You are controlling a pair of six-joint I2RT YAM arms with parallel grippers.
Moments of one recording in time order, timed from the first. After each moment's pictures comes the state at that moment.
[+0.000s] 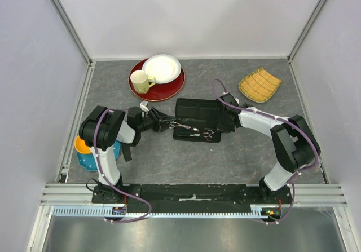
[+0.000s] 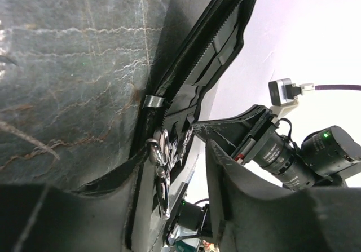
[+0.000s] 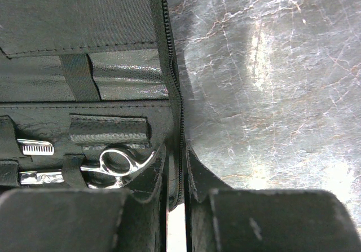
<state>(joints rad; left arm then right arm) -0.26 1.94 0.52 1.03 0.63 -1.34 0.48 1.66 0.94 -0.43 0.08 0.66</state>
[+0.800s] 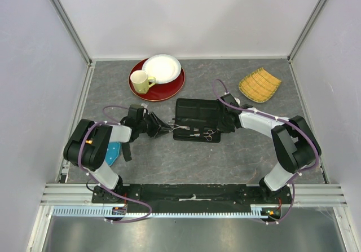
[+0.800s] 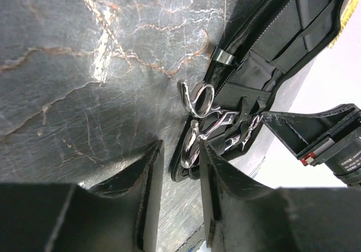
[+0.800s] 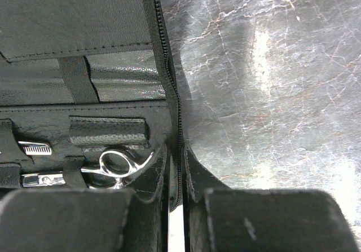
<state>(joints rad) -0.29 1.65 0.56 0.33 0.47 -1.04 0.48 1.65 0.93 -0.42 0.10 0.68</state>
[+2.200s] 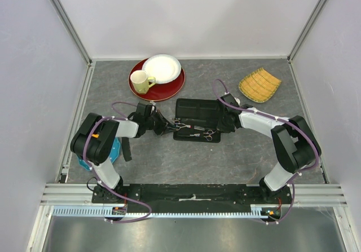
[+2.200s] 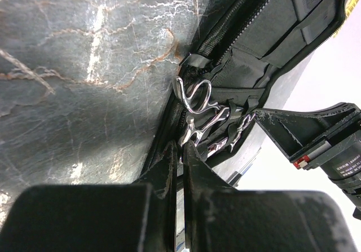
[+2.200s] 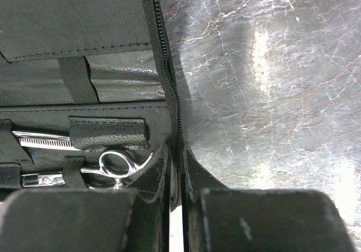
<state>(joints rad) -0.38 1.74 0.67 0.29 0.49 -1.09 0.48 1.66 0.93 -0.42 0.10 0.68</state>
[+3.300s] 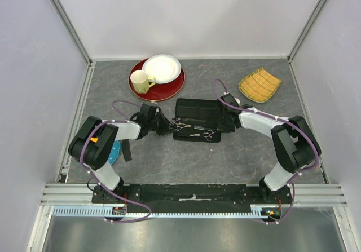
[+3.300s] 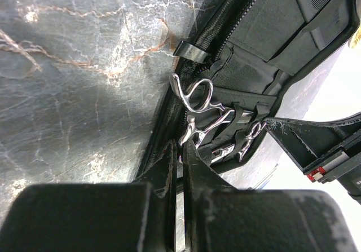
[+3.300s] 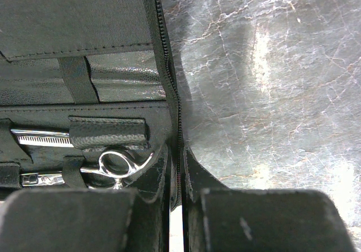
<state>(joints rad) -0.45 1.68 0.67 0.21 0.32 -1.09 0.48 1.66 0.93 -0.42 0.09 0.68</state>
